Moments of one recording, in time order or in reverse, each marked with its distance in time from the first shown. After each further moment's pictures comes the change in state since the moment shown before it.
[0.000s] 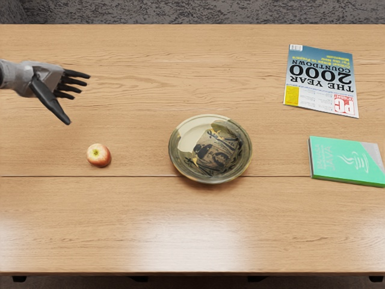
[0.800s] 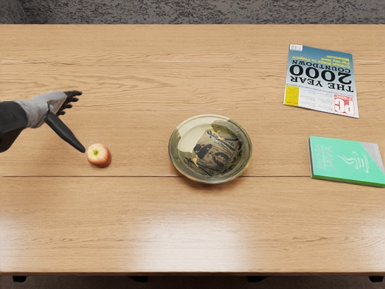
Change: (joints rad) left arm 0.044 0.128 0.060 -0.615 0.180 0.837 -0.001; right arm -0.044 0.000 0.001 -0.004 0.000 -0.002 -0.001
